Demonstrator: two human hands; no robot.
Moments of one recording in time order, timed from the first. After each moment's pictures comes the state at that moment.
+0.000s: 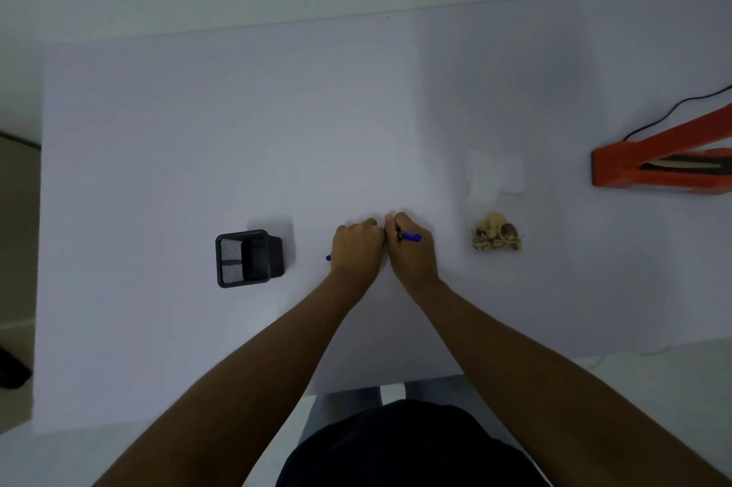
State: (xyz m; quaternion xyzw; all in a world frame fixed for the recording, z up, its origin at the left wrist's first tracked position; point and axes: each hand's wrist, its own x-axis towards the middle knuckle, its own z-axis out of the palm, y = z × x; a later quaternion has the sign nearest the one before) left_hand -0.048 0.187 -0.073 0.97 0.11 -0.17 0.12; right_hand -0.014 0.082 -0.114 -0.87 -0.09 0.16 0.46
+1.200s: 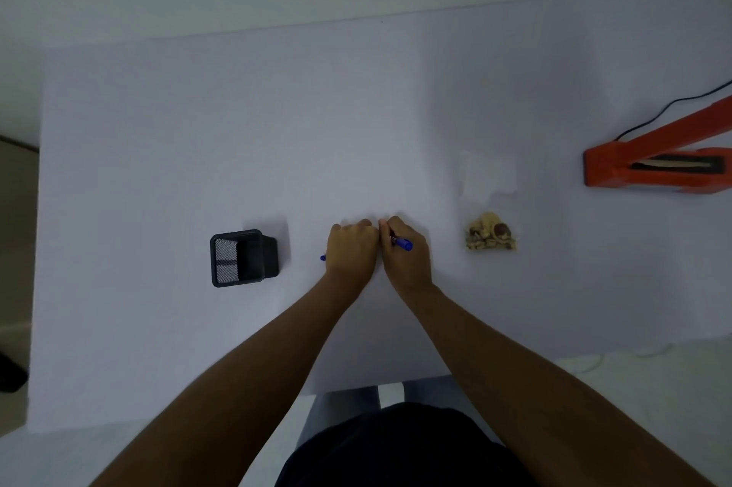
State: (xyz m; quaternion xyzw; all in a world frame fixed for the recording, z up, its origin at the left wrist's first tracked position) left_hand -0.048 0.183 -0.073 0.97 0.09 -0.19 0.08; right_hand -0.022 0.077 -0.115 -0.87 -0.10 0.15 0.46
